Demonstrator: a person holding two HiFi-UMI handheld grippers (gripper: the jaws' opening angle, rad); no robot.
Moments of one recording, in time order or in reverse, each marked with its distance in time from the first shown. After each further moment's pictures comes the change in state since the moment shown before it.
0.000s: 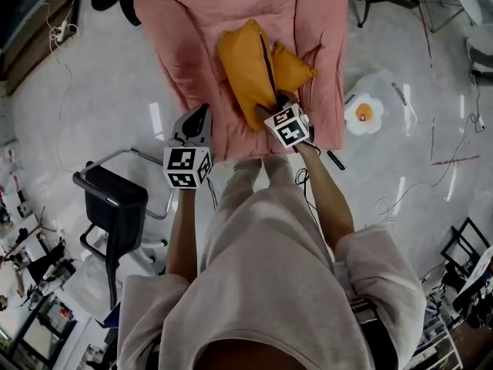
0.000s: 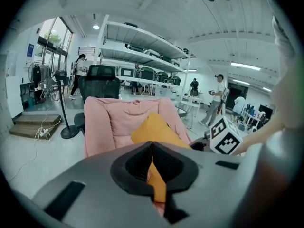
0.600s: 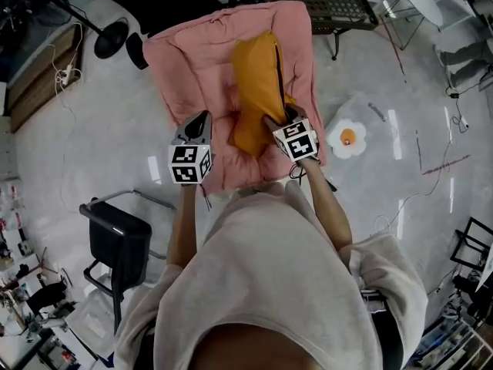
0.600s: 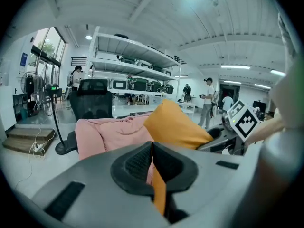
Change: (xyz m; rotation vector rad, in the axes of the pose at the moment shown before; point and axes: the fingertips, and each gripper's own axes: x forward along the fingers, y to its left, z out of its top) left arm -0.019 -0.022 0.077 0.087 -0.107 -0.048; right arm -0.141 -0.033 0.062 0.054 -0.180 -0.220
